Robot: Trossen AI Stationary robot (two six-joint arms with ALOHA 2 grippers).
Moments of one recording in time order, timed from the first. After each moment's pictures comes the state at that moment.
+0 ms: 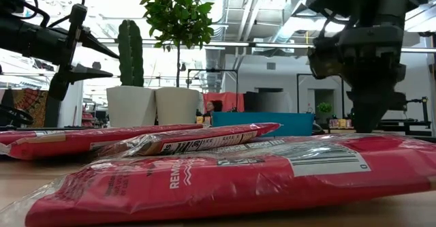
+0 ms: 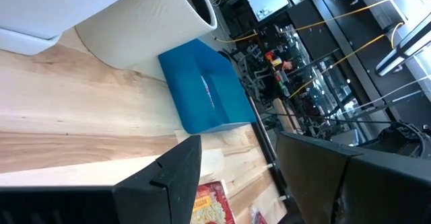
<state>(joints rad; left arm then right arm) -0.12 0.09 0.02 0.05 -0.77 -1.06 0.25 1.51 0.78 -0.48 -0.05 0.89</state>
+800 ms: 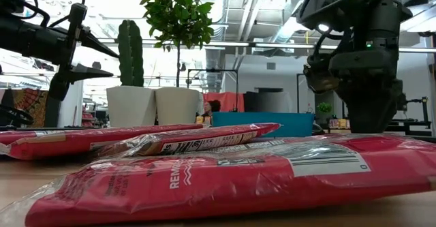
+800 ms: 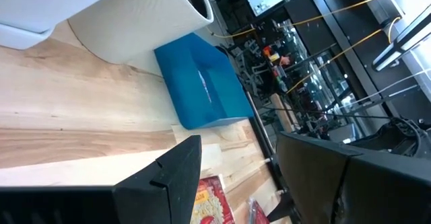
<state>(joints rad) -0.12 0.09 0.02 0.05 -0.74 -1.06 0.25 1.63 0.78 -0.45 -0.05 0.95</state>
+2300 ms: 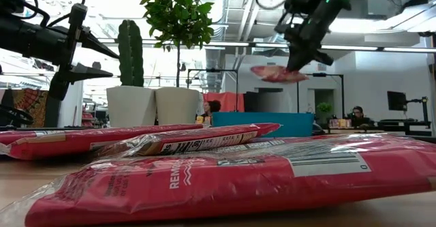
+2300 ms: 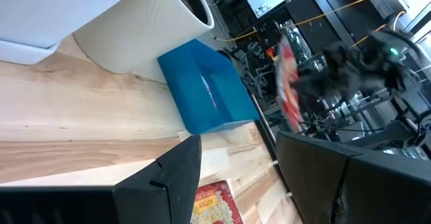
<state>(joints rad) -0.12 0.09 0.02 0.05 -0.76 -1.01 -0.64 1.37 1.14 -0.67 -0.05 0.49</state>
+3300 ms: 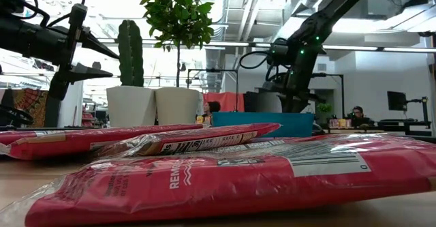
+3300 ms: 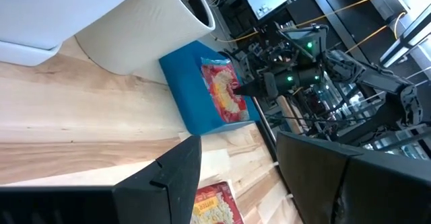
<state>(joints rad) -0.12 0.09 0.02 0.05 -0.77 -1.01 -0.74 1.75 1.15 -0.57 0.00 0.49</state>
